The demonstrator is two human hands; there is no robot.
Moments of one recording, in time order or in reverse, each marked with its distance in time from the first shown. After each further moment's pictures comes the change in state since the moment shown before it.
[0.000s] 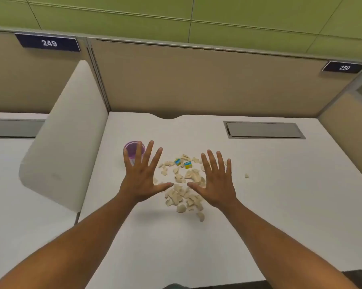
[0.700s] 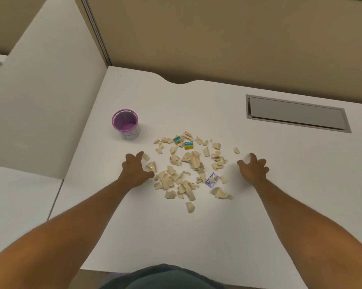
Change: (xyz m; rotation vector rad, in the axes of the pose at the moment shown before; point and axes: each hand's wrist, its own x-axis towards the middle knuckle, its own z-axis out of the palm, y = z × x) left_hand 0.019 0.025 0.089 -0.578 -0.535 -0.836; right_hand 0.069 0.172 0.102 0.383 -0.564 0.761
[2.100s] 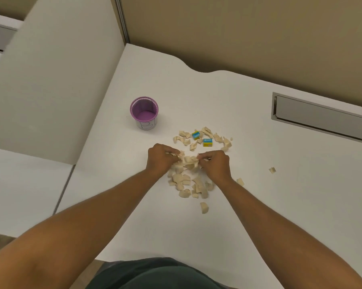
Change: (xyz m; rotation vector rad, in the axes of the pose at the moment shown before) left_hand 0.018 0.024 0.010 -0.511 0.105 0.044; right_hand -0.095 -0.131 0.083 0.300 -0.119 -0.386
